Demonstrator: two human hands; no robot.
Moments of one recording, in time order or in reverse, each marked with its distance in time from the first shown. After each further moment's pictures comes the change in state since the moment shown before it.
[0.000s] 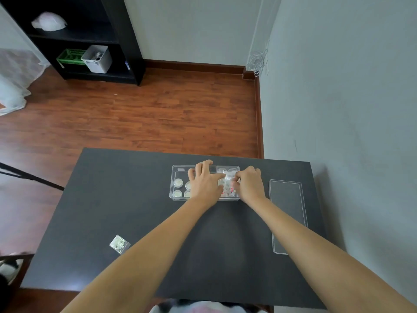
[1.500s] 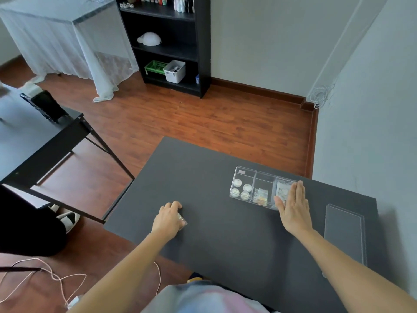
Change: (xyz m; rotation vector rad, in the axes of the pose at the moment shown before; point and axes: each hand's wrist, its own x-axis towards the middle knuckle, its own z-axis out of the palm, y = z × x) left_hand -0.182 -0.216 -0.014 -0.176 -0.084 -0.567; right_hand -0.036 -0.005 0.042 -0.128 -0.075 -0.077
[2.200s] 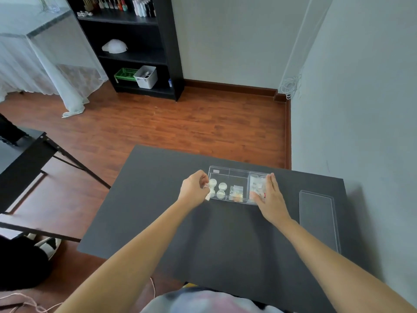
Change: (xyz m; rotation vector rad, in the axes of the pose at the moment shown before) left_hand 0.017 0.171 -0.036 -0.437 0.007 0.222; right_hand -0.001 0.008 -0.010 0.352 0.052 -0.079
